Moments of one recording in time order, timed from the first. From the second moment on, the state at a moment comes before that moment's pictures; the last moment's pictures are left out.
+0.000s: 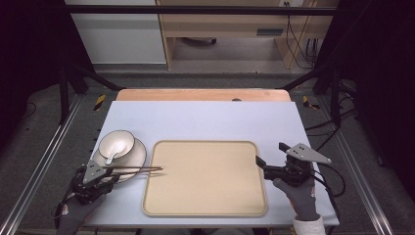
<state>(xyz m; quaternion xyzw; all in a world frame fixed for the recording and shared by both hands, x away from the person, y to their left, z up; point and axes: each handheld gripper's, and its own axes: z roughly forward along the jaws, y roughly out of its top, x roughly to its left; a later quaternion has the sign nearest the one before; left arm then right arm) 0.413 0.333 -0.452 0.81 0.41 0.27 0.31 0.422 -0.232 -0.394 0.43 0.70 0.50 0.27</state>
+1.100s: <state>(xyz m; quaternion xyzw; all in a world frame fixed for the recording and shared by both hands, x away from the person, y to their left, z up) 0.420 0.327 -0.452 0.82 0.42 0.23 0.31 0.423 -0.232 -0.394 0.42 0.70 0.50 0.27</state>
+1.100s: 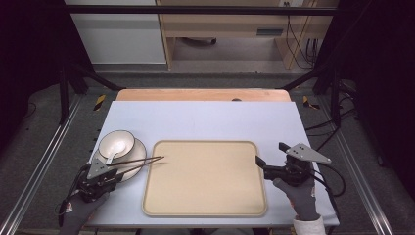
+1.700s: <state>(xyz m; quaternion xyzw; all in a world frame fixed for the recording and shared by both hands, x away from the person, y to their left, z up) 0.419 0.322 -0.451 0.83 0.41 0.22 0.31 0.423 -0.232 -0.394 0.42 0.70 0.50 0.26</state>
